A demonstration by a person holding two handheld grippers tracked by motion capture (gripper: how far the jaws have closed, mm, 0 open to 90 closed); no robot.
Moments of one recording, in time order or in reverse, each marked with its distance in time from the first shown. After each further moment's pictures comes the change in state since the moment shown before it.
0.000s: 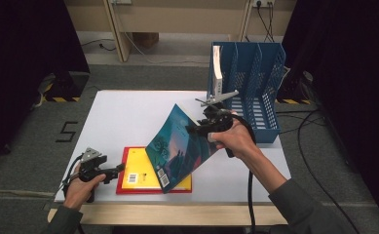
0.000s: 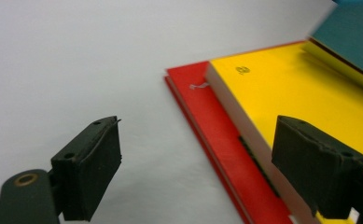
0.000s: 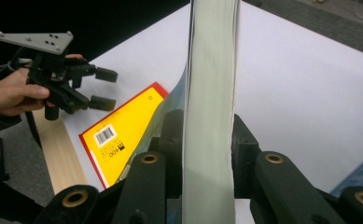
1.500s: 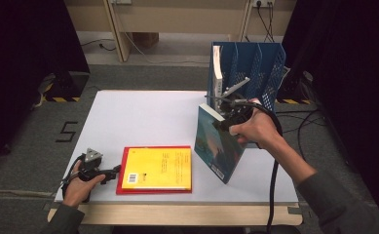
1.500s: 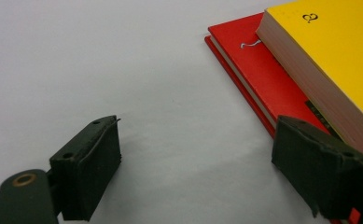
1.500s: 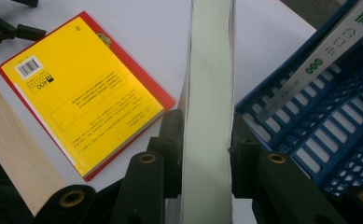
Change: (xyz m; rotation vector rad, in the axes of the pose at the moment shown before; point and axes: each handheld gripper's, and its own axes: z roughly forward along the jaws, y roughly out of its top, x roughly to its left) left arm 0.011 -0.009 0.013 0.112 0.089 0.082; right arm -0.013 0.013 -0.052 0.274 -0.257 -0.081
